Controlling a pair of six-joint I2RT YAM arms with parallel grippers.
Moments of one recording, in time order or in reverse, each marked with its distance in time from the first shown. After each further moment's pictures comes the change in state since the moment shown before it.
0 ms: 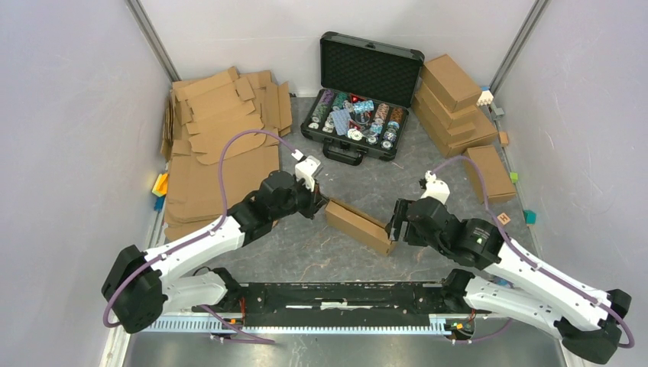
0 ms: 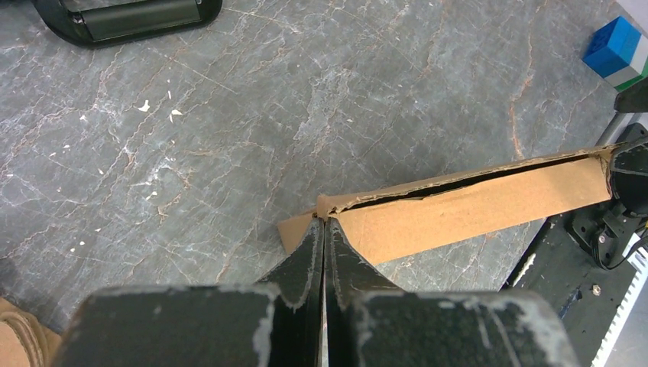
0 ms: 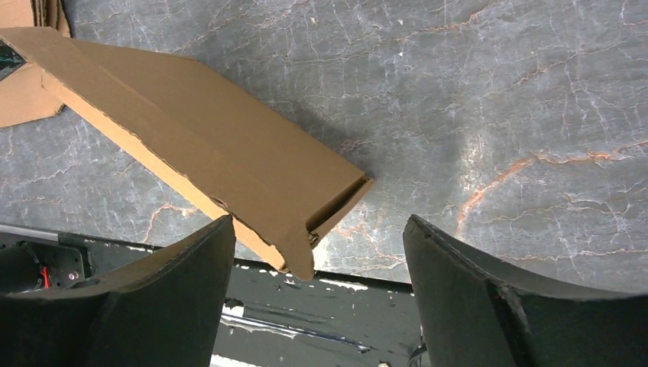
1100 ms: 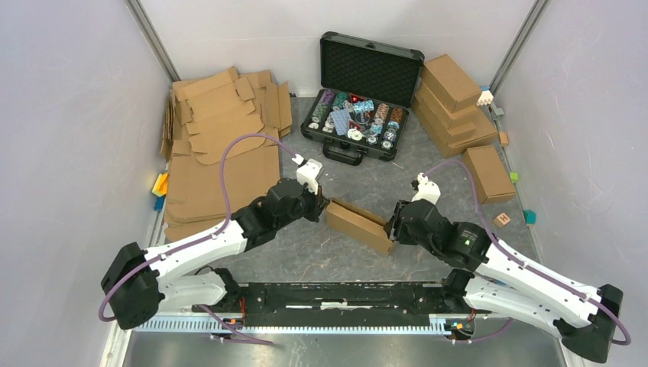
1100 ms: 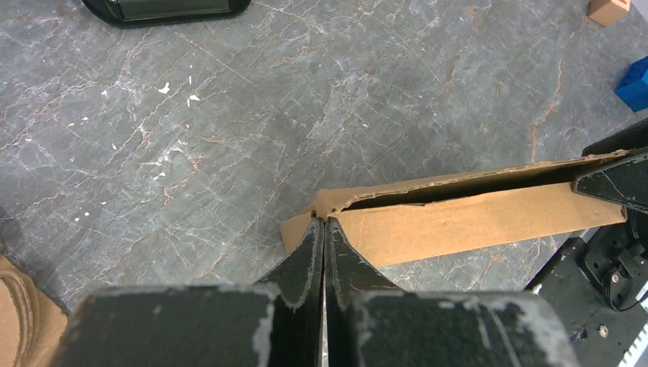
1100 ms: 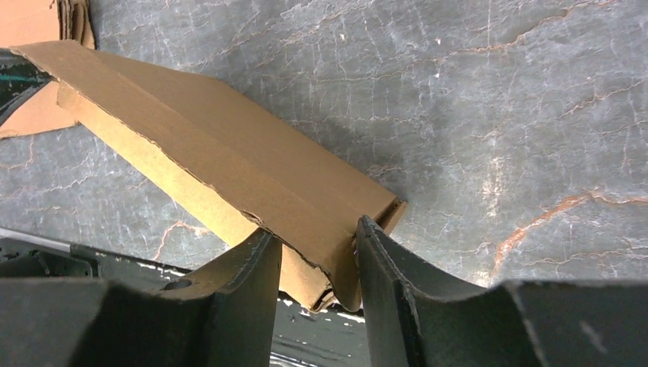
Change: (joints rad) left arm -0.104 -0.011 -0.003 -0.024 -0.196 -0.094; right arm 0.000 -0.010 -0.120 0.196 -0.015 -0.023
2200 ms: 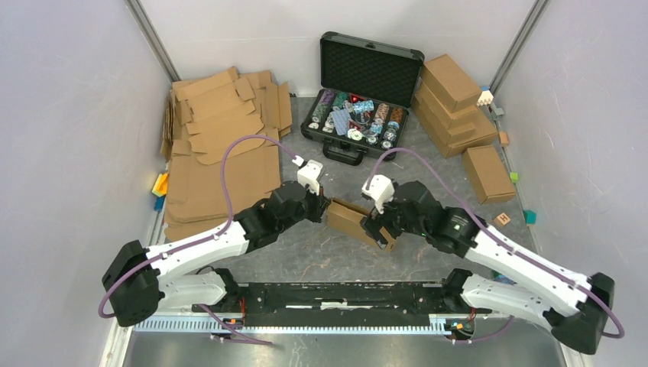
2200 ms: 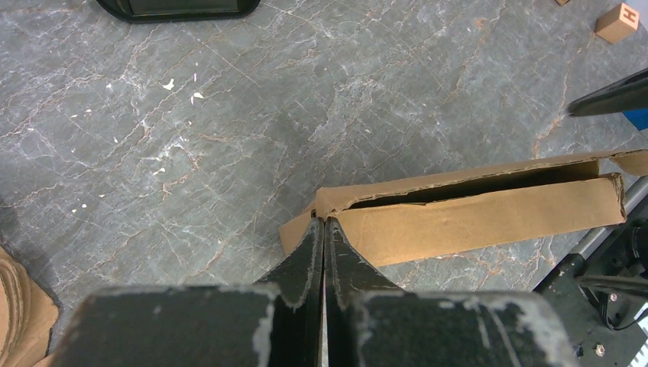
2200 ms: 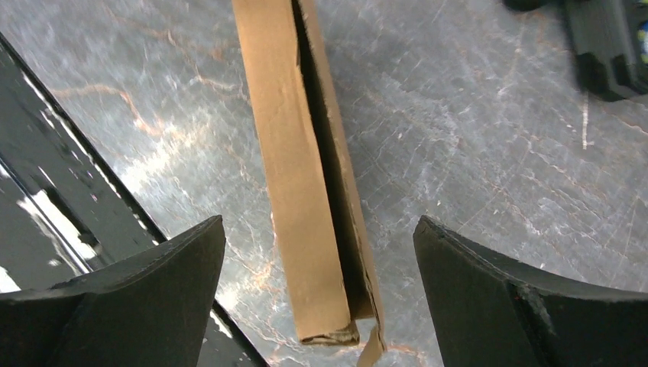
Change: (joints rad) left arm -0.045 0.016 0.000 0.016 -0.092 -0.046; right arm -0.047 0.117 0.128 0.137 -0.336 -0.962
